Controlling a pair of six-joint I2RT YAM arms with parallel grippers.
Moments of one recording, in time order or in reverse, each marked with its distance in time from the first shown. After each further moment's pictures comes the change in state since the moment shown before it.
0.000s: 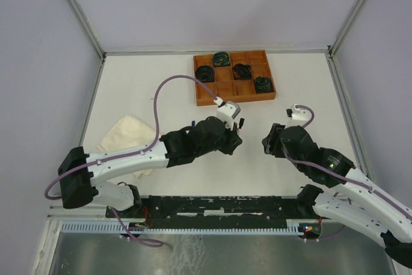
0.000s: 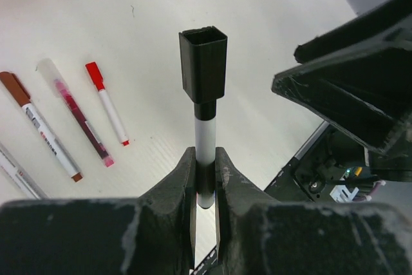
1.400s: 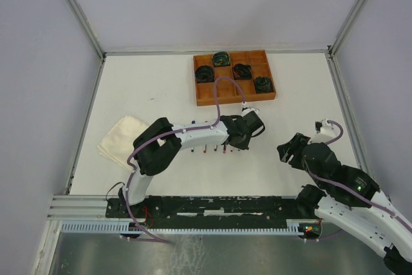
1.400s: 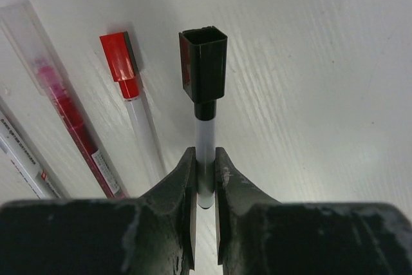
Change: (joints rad) left arm 0.080 0.752 0.497 -0.361 -0.028 -0.089; right arm -0.005 -0.311 -0.061 -0.205 0.068 0.177
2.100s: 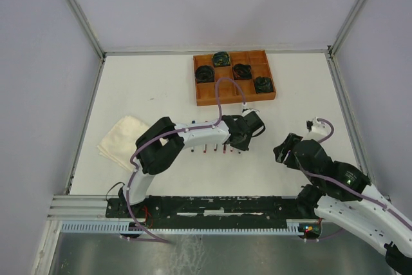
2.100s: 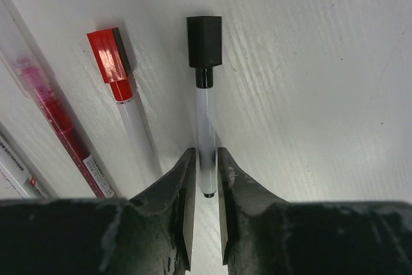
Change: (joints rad) left arm 0.010 0.038 0.024 -0.022 0.027 0.000; right arm 0.000 0.071 -0.029 0.016 -0.016 0.002
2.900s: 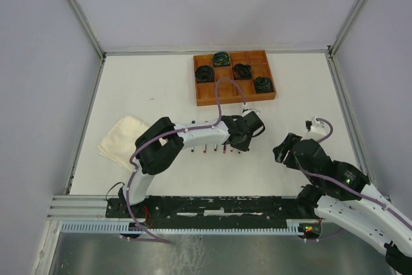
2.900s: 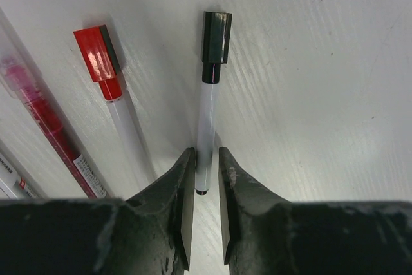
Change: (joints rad) left arm 0.000 -0.003 -0.008 0.016 0.027 0.000; right arm 0.000 0.012 0.000 0.003 -0.006 -0.003
